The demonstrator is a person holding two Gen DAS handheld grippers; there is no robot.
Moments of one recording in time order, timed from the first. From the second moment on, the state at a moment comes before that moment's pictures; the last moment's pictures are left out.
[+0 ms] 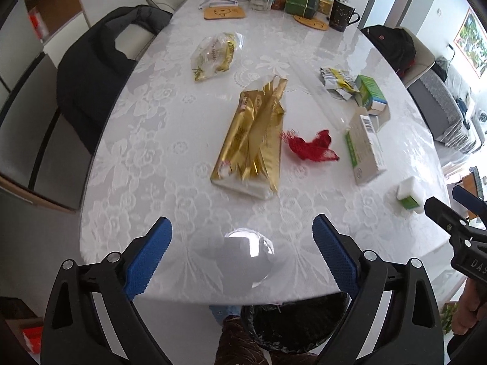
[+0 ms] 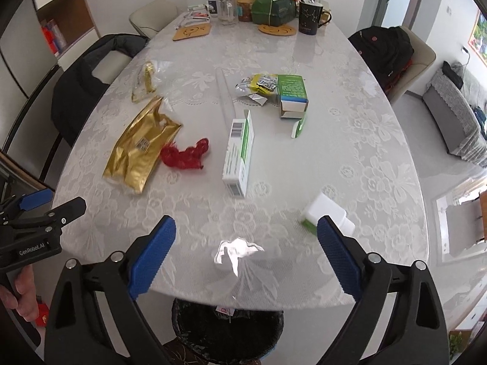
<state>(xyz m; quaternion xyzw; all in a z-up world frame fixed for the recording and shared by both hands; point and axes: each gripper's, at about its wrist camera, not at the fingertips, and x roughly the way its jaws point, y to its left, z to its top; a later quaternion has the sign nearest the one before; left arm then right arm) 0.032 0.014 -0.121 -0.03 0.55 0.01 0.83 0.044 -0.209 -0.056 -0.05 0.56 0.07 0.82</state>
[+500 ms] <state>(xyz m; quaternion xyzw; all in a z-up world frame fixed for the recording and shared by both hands) 0.120 0.019 -0.166 -0.02 0.61 0.00 0.79 0.112 -0.193 -0.102 -0.03 0.62 0.05 0.78</state>
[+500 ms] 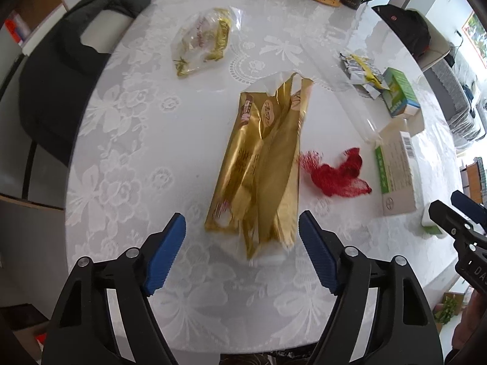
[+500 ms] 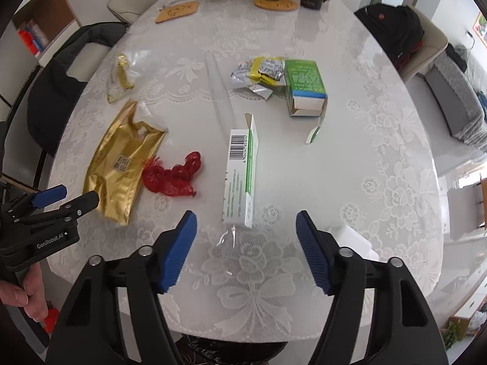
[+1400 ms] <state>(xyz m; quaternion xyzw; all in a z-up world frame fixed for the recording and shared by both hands) 0.124 0.018 -0.173 -0.01 0.62 0.01 0.78 0.122 -0.186 -0.117 -0.02 0.63 0.05 0.77</state>
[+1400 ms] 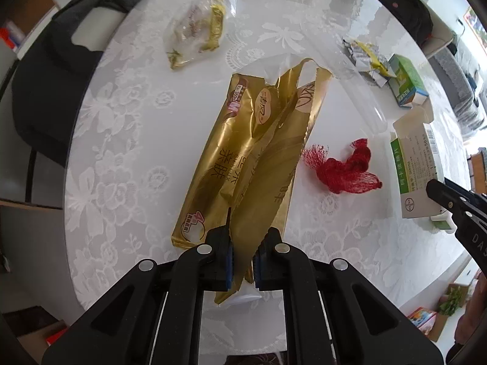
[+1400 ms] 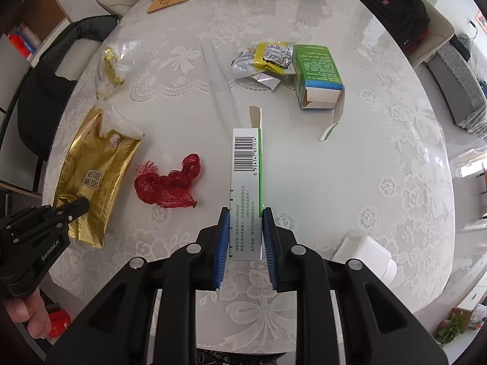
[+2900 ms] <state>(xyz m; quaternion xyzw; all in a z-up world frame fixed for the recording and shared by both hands) -0.024 0.006 -0.085 -0.07 0.58 0.01 0.81 -0.005 -0.209 -0.017 -0.03 0.56 0.10 0.82</state>
